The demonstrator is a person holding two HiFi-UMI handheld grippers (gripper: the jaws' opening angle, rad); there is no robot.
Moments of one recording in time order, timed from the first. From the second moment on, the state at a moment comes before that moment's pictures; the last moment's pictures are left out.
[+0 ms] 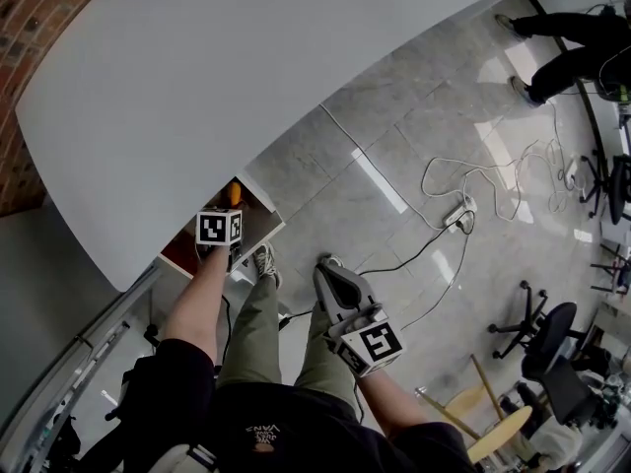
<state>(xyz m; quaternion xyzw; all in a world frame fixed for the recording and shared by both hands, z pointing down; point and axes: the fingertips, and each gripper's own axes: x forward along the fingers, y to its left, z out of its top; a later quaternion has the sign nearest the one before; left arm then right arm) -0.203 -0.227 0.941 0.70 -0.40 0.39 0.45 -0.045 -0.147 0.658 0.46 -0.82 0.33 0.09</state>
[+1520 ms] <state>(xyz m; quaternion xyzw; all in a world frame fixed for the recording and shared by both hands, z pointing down) -0.197 -0.212 0.862 0.70 -0.48 0.34 0.41 -0.021 -0.141 0.617 0.43 -0.84 0.31 0.10</state>
